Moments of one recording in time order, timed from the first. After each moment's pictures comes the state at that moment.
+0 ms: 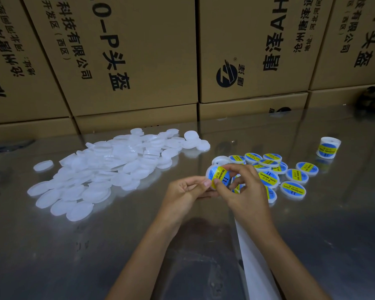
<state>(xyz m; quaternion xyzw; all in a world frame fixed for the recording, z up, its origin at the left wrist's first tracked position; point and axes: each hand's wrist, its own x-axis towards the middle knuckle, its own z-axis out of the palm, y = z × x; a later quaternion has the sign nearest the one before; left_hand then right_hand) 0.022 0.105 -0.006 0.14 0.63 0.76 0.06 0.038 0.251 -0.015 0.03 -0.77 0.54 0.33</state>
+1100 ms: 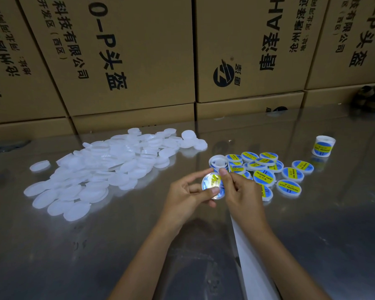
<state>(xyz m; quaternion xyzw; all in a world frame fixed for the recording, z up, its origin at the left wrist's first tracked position) 0.028 0.112 -0.006 0.16 0.65 0.74 0.04 0.035 0.255 -0.025 0.03 -0.79 0.53 0.32</state>
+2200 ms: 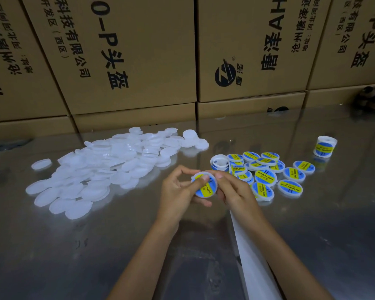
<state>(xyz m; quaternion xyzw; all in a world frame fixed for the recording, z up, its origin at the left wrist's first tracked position) 0.023 0.104 -0.005 0.07 0.67 0.74 -0.03 0.034 0.251 -0.026 0.13 -0.72 0.67 0.14</state>
